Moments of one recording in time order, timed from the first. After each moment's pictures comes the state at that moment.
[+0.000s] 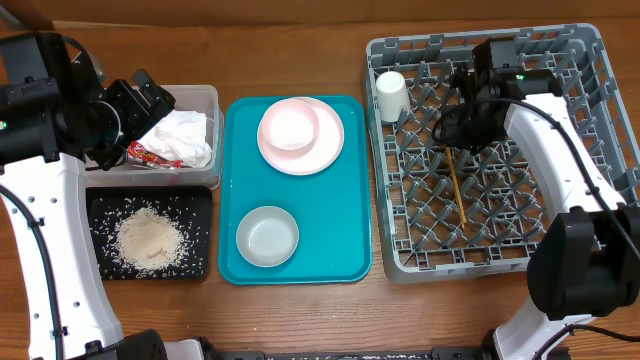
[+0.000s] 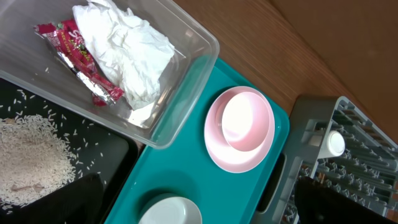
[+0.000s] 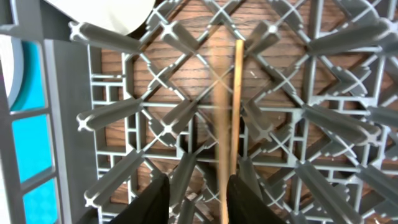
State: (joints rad) left arm 0.26 1.54 1.77 -1.26 0.30 -0.47; right arm 0.07 1.86 1.56 -1.02 -0.12 0.01
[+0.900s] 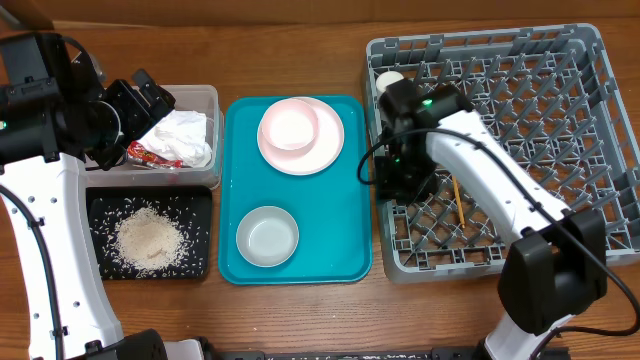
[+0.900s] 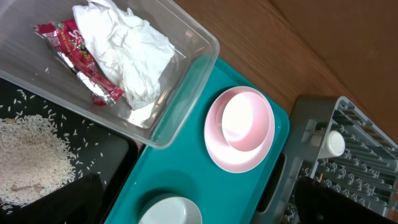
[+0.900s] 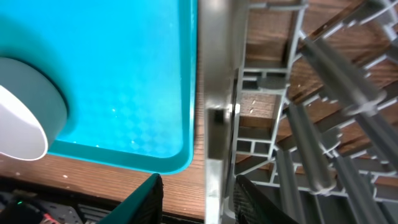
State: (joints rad) left arm 0.26 1.54 1.77 -1.26 0.30 -0.47; right arm 0.44 1.86 1.56 -1.36 -0.23 0.37
